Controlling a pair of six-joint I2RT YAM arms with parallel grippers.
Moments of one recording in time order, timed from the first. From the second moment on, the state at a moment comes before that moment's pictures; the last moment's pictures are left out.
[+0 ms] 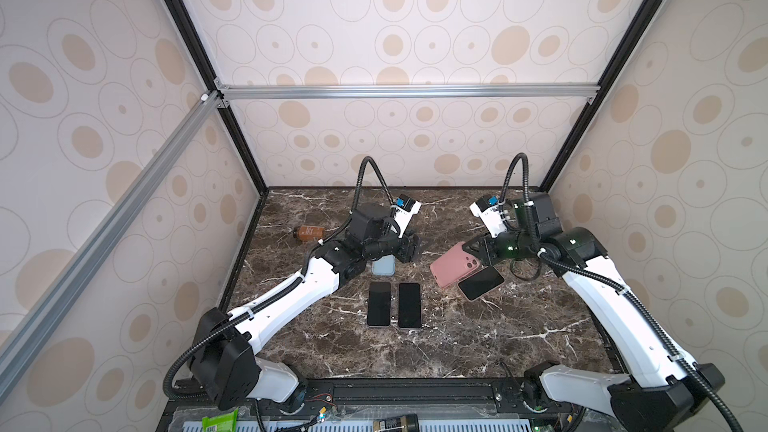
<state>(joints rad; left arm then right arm) -0.70 1.39 1.17 -0.15 0.33 -0.12 0.36 1.24 1.39 -0.99 -0.44 0.02</state>
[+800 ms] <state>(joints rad) -0.80 1.40 1.13 -0.20 0.35 0.10 0.36 1.31 1.47 -1.12 -0.64 -0.02</state>
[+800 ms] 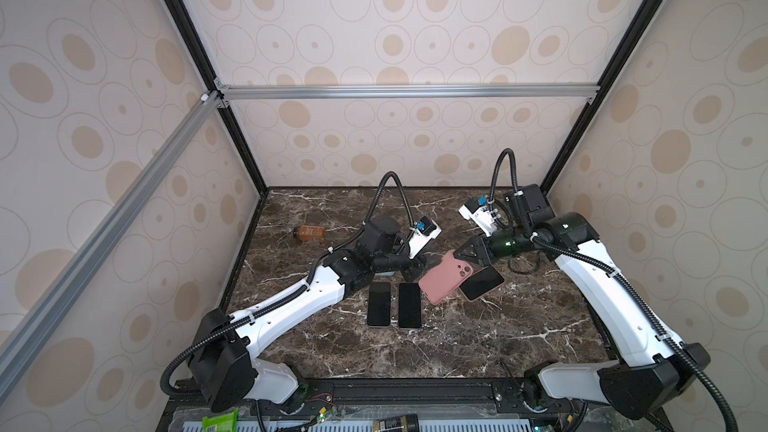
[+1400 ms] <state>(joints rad) -0.82 1.43 1.13 -0.24 0.35 0.15 0.36 1.31 1.47 -1.10 -0.66 -0.02</state>
